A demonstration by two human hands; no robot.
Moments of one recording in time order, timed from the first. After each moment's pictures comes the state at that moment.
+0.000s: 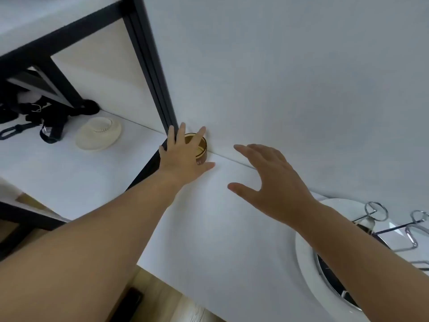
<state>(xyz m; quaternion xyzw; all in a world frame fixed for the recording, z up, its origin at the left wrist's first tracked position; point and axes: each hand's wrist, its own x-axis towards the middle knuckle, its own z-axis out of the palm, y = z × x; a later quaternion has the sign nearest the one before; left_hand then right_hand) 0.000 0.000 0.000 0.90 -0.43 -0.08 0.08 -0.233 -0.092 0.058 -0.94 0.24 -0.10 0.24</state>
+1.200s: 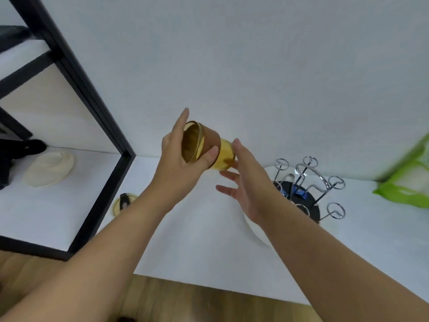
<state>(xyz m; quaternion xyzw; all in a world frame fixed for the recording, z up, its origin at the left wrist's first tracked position) -0.169 0.028 0.125 0.68 -0.46 -0.25 0.51 -0.317 -0.036 0.112 -0.42 0.42 -0.26 0.76</state>
